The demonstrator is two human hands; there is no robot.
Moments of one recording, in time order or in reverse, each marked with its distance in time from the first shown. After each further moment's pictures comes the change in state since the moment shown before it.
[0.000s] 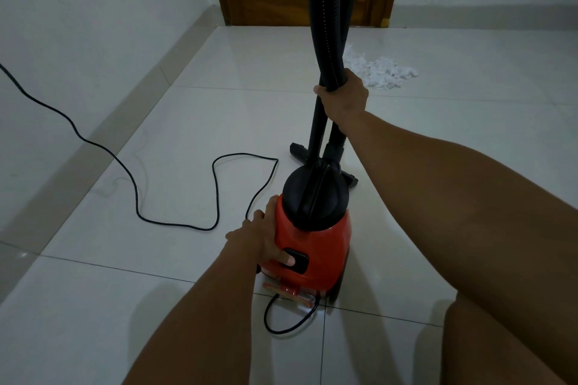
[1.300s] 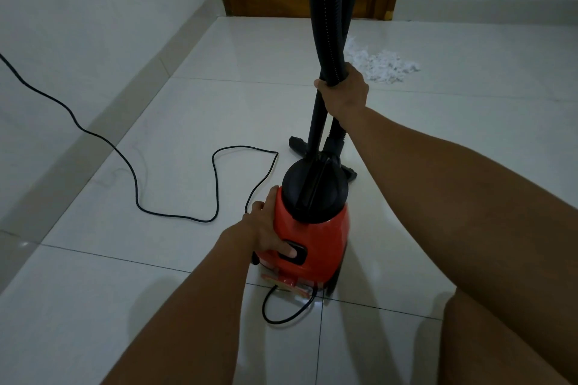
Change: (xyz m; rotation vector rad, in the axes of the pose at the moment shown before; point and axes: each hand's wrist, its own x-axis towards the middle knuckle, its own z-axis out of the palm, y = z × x) left_hand 0.001 -0.003 -0.004 -0.202 -0.025 0.045; right_hand -0.004 0.003 0.002 -0.001 -0.017 -0.020
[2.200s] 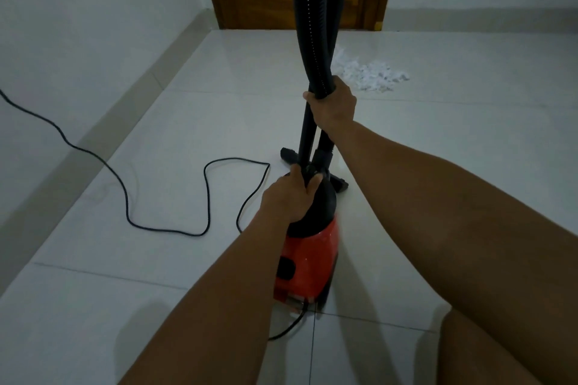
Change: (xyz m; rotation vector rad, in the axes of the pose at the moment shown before) left_hand 0.034 0.105 -0.014 0.065 0.455 0.144; right_hand 0.009 0.007 -0.002 0.019 -0.001 -0.001
